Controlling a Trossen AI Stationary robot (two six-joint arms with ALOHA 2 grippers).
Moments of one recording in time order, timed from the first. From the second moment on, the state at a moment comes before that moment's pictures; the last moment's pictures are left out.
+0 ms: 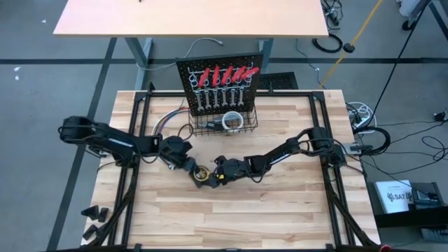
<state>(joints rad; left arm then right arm) 0.02 1.30 0.31 0.33 0.38 -1.15 0.12 2.16 1.19 0.56 0.03 1.26</state>
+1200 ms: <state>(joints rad) -0.23 0.87 0.36 0.03 0.14 -1.11 0.05 2.15 1.21 0.59 -0.27 1.11</state>
